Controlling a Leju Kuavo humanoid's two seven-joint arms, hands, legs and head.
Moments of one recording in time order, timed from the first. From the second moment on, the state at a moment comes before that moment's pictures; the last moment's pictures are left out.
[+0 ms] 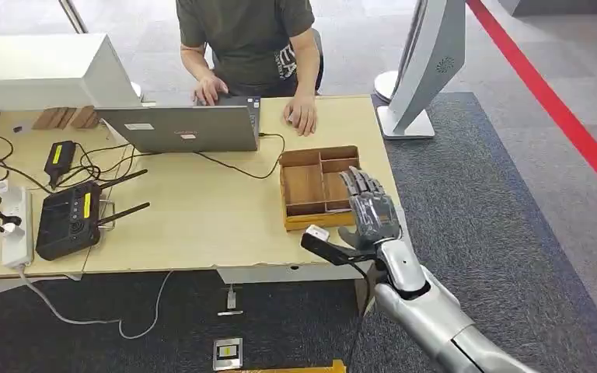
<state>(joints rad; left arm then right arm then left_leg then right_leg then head) -0.12 0.12 -1.12 -0.20 1.24 0.24 -0.05 -0.46 -0.21 0.64 -1.07 1.08 -0.42 0.32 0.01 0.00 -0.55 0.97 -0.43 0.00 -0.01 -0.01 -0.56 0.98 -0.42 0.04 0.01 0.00</state>
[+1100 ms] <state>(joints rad) -0.12 0.12 -1.12 -0.20 1.23 0.24 -0.05 -0.50 -0.14 0.62 -0.88 1.03 -0.45 0.23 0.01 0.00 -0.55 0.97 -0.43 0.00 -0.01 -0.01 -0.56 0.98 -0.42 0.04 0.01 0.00</state>
